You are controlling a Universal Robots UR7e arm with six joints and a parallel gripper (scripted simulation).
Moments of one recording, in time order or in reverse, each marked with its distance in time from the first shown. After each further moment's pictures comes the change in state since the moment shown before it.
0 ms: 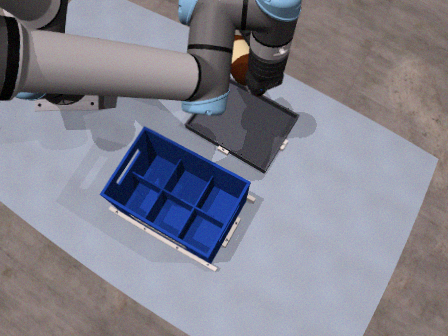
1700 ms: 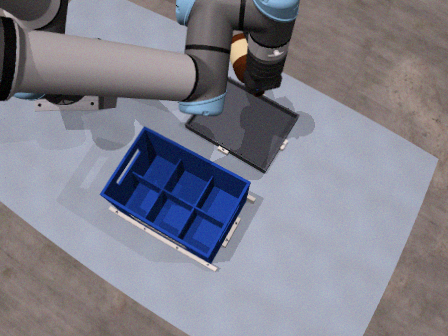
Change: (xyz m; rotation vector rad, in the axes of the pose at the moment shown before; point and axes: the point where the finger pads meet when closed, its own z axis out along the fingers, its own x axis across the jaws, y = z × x) arm 0.000 0.000 0.000 0.000 -0.001 0.170
